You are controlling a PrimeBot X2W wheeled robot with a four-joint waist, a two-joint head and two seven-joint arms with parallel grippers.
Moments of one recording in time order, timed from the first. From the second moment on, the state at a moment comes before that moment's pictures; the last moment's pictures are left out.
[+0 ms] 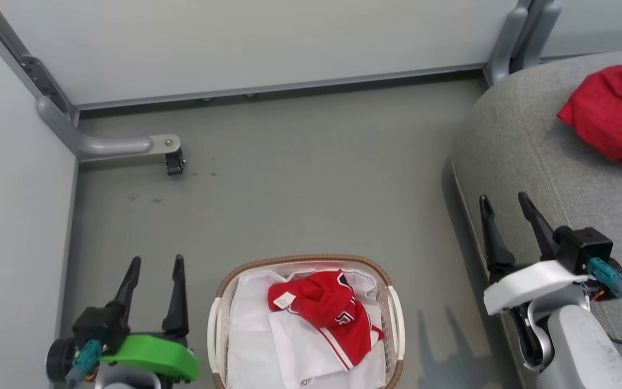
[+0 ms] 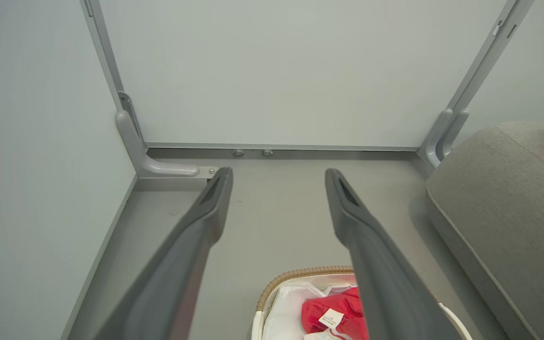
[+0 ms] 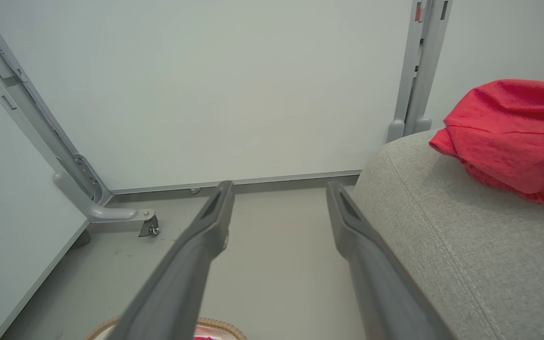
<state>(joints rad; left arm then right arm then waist) -0.05 0.08 -0.08 0.28 -0.24 -0.13 -0.26 -0.25 -0.05 -0.01 0.34 0.21 0.13 -0.26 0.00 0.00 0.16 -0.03</state>
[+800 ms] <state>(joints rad) -0.36 0.22 -0.48 0.42 -0.39 -0.13 -0.26 -0.44 -0.05 0.07 0.20 0.26 0.13 -0.26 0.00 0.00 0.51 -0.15</state>
